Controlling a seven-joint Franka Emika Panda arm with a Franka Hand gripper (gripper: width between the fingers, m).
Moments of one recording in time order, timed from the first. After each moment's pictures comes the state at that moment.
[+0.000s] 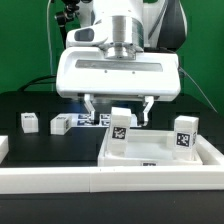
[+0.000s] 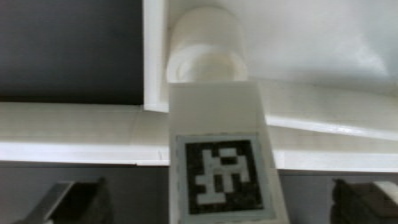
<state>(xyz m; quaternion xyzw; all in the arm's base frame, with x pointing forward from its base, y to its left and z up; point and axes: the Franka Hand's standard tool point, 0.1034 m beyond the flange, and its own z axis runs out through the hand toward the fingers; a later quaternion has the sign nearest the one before) 0.593 -0.008 0.078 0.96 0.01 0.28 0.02</state>
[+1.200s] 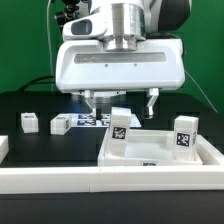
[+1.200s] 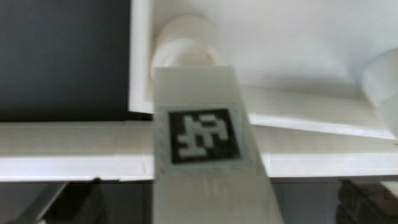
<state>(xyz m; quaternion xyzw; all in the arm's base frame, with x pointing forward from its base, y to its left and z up) 0.605 -0.003 0.089 0.99 0.01 0.16 -0.02</state>
